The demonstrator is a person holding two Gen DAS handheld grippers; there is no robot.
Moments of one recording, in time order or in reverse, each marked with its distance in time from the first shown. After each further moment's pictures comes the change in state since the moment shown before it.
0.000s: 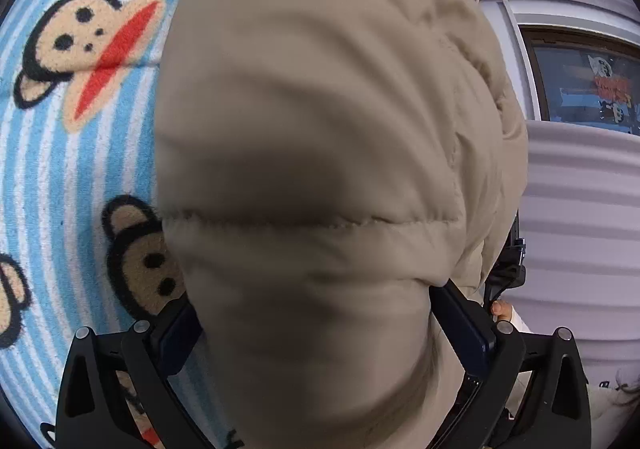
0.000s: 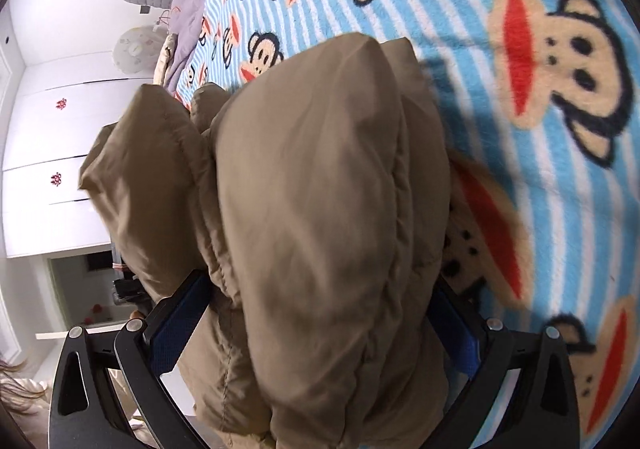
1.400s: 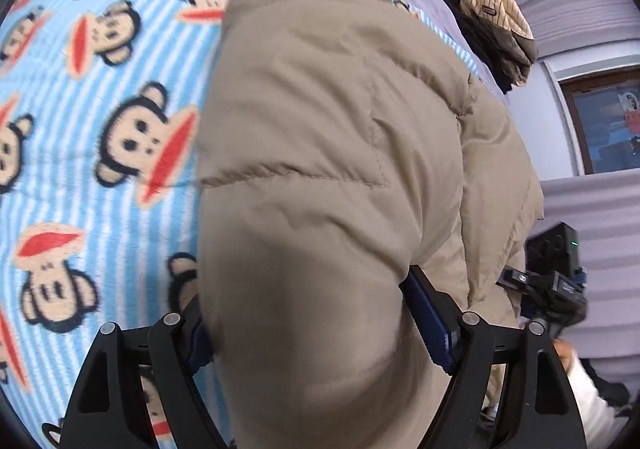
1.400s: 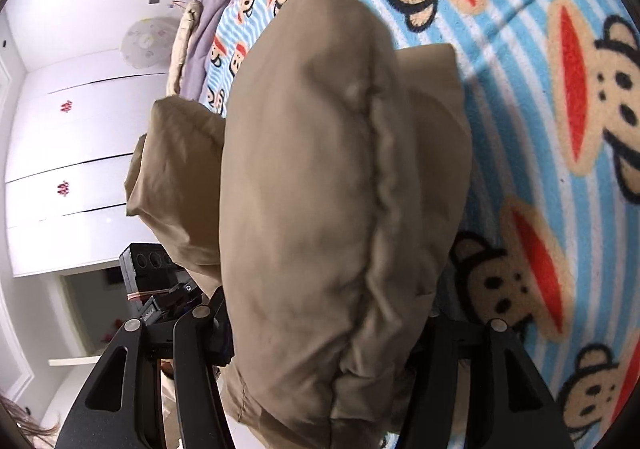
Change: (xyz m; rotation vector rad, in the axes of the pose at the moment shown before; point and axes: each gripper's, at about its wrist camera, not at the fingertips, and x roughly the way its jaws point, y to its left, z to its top) left arm -0.215 0.106 0.012 0.019 -0.266 0.290; right arm 0.221 0.208 -0.025 0.017 -0.016 0.015
